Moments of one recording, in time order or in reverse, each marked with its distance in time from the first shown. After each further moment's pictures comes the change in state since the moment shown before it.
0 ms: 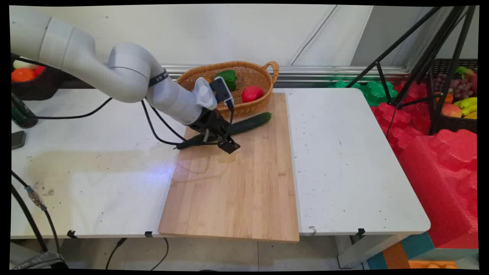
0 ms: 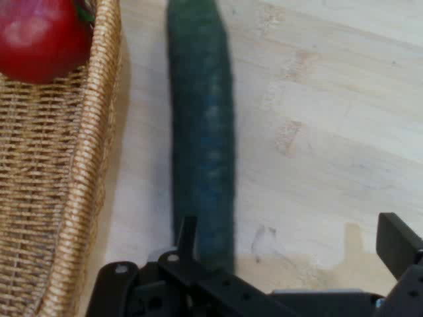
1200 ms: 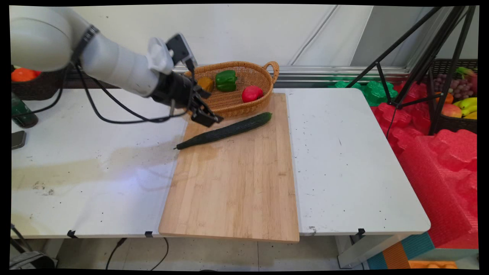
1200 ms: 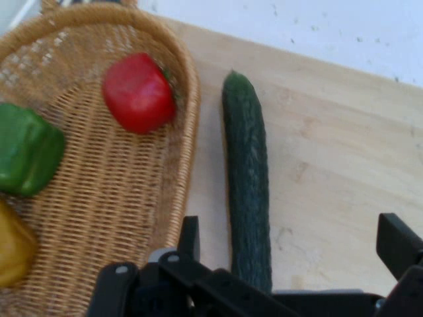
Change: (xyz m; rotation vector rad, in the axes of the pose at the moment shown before) arm -0.006 -0.014 -0.128 0.051 0.148 -0.018
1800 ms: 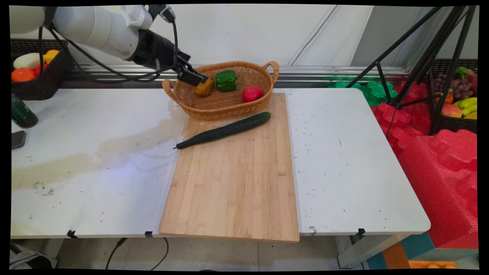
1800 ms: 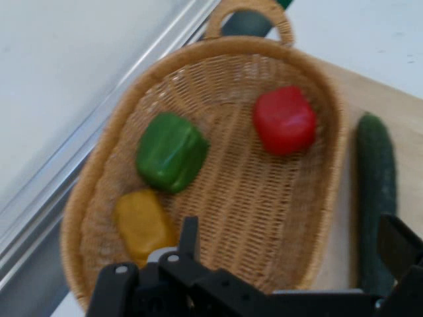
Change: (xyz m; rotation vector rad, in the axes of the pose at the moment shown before) arm 0.018 -0.057 -0.040 0.175 0.036 -0.113
